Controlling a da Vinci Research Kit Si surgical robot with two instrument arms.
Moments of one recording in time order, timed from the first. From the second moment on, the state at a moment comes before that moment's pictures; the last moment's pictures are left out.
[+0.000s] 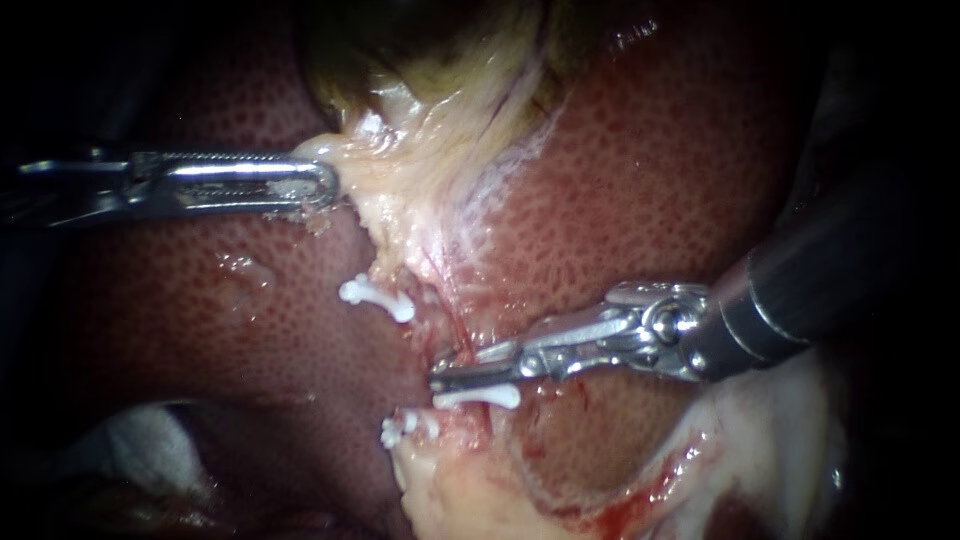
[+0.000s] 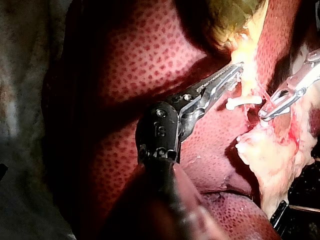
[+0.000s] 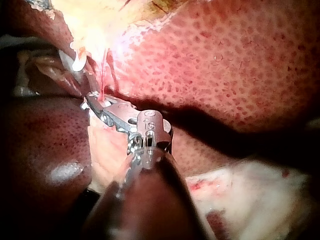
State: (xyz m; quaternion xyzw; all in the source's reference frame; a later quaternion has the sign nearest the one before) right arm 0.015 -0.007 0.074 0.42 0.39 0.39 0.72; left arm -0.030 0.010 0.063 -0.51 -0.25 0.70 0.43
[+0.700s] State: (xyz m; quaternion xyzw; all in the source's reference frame) right arm 0.015 -0.006 0.076 0.31 0.48 0.28 0.77; left arm -0.030 0.010 0.063 -0.51 -0.25 0.70 0.43
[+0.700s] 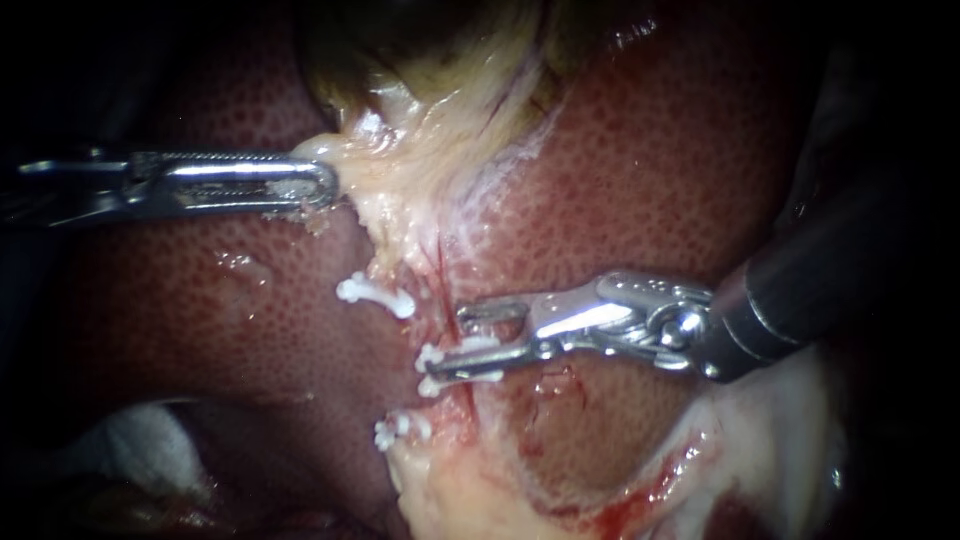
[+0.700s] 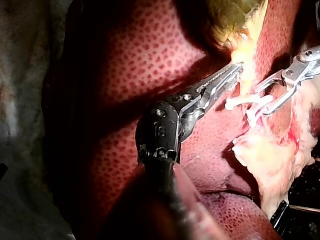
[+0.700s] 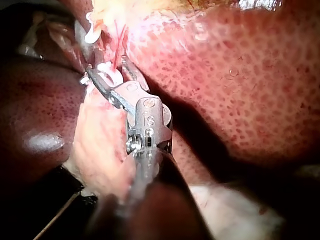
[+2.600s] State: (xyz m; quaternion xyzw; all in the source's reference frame) right arm 0.003 -0.001 0.065 0.28 0.52 0.15 0.79; left arm -0.038 0.008 0.071 -0.50 -0.25 0.72 0.41
